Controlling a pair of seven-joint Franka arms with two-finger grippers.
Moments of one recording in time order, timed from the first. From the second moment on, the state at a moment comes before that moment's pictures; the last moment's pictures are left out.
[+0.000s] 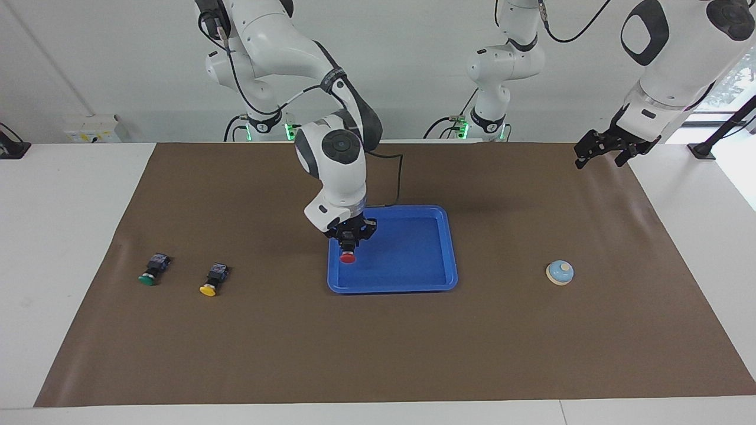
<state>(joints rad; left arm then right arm) 0.09 -0.05 -0.07 -1.71 0.00 1.58 0.05 0.44 0.42 0.06 -1.70 -0.03 2.12 0.58</state>
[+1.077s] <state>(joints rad) 0.09 -0.05 -0.07 -1.71 0.00 1.58 0.05 0.45 0.40 0.05 -1.81 -0.03 2.22 0.63</state>
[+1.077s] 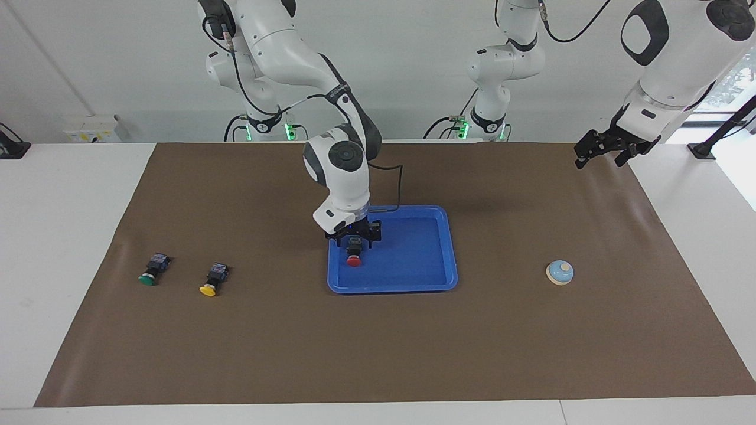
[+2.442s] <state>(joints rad) 0.09 -0.05 -0.07 -1.71 0.00 1.58 0.05 -0.08 0.38 0.04 -1.88 -0.07 2.32 0.25</state>
